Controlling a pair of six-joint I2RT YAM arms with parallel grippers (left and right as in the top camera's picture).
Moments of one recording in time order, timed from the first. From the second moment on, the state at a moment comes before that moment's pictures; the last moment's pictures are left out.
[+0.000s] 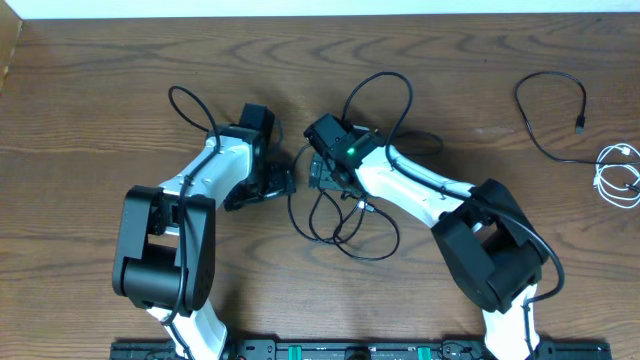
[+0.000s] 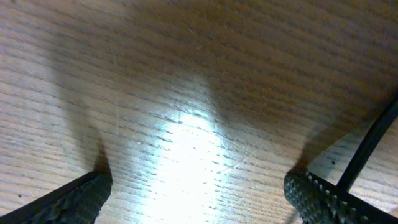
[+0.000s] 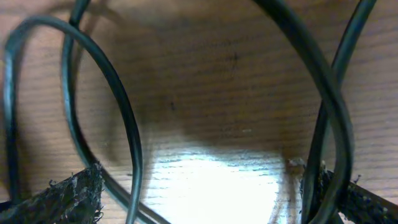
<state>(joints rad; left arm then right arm) -0.21 1.89 1.12 -0.80 0.03 -0.48 0.73 2.08 1.43 -0.66 0.11 0.88</state>
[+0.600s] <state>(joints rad) -0.22 1.89 1.12 -0.81 0.04 -0.48 0.71 2.11 1.47 -0.77 0.06 0.74</state>
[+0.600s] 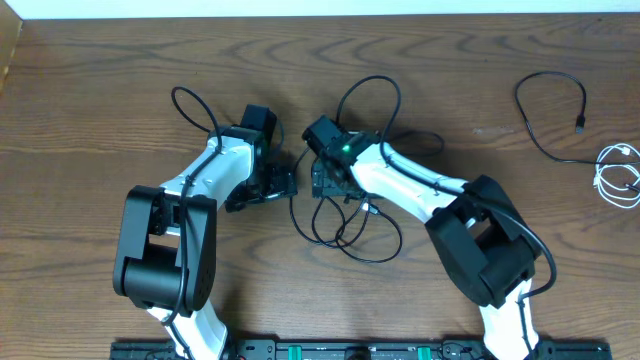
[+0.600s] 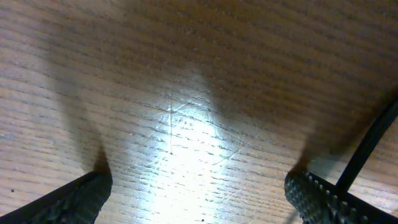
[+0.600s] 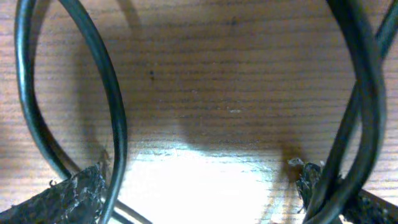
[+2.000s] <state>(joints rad) -0.22 1.89 1.12 -0.81 0.04 -0.47 0.78 2.11 1.47 -0.79 -0.01 0.30</state>
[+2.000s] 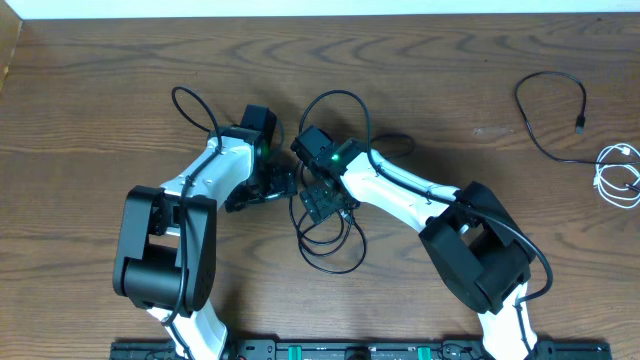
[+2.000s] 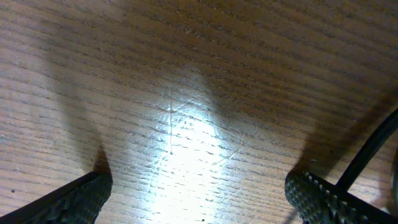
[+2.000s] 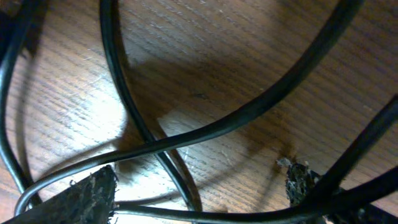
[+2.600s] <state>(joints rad) -0.22 1.89 1.12 -0.81 0.04 -0.47 0.78 2.08 1.42 -0.79 0.08 0.30</state>
